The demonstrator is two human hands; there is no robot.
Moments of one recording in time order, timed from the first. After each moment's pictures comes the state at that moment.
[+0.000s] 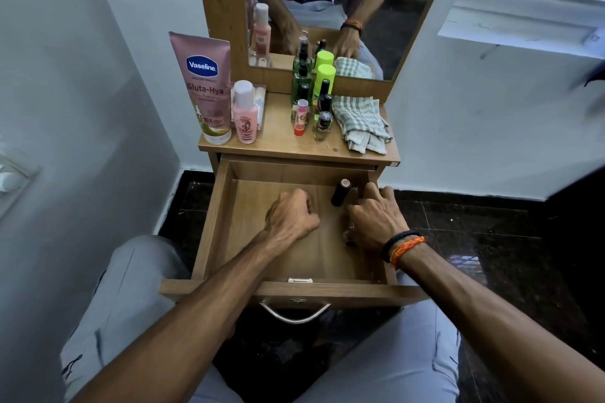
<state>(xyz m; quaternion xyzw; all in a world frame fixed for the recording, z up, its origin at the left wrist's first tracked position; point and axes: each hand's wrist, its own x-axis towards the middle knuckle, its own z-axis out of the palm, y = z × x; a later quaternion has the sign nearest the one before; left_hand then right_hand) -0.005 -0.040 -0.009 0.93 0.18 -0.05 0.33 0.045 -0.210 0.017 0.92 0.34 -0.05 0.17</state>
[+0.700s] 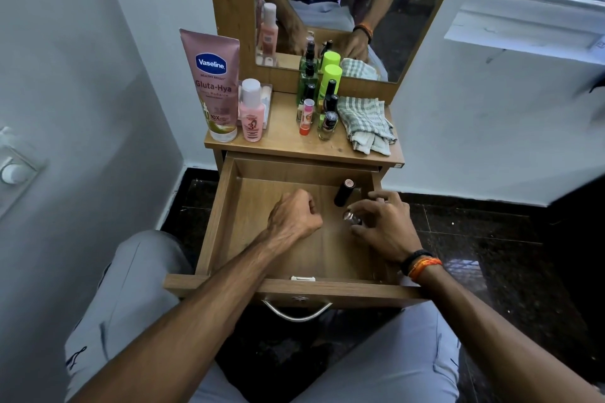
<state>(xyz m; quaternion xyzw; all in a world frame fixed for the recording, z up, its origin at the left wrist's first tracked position) -0.007 -0.040 -0.010 0.91 0.19 -0.05 0.36 0.032 -0.233 0.010 0.95 0.25 -0.04 -0.18</state>
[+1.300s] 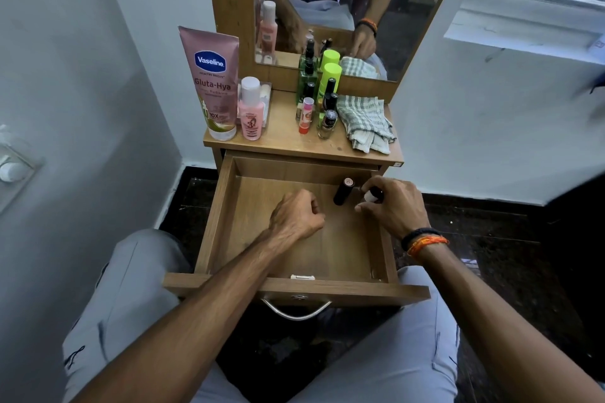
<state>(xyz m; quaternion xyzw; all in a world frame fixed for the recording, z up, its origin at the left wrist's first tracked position) -0.009 -0.042 -0.009 0.91 0.17 -0.06 0.38 0.061 -0.229 0.025 0.96 0.24 0.03 -0.18</state>
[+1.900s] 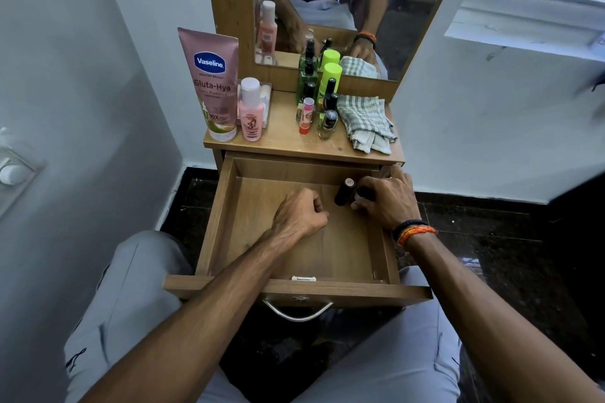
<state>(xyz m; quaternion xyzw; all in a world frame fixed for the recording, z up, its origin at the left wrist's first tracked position) -0.004 -0.043 -0.010 0.90 0.16 -0.05 0.39 0.088 -0.226 0.001 0.96 0.26 0.04 -0.04</state>
